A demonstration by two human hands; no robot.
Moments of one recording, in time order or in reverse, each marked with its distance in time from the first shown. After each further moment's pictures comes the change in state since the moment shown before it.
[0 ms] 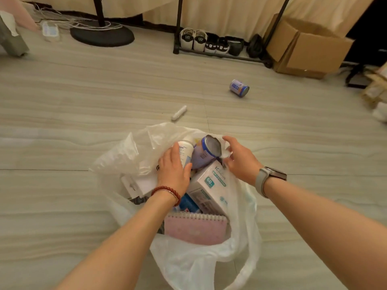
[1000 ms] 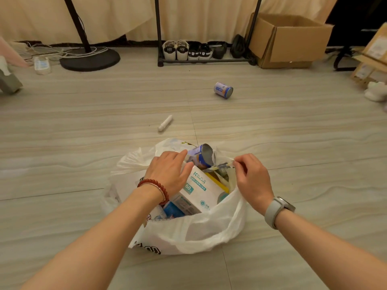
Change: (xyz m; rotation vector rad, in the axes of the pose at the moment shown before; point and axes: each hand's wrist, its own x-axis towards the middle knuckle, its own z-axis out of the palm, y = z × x) left_hand 0.002 0.066 -0.024 0.454 -0.242 0.261; right_hand -0.051 0.064 -0.008 0.178 0.541 -0.105
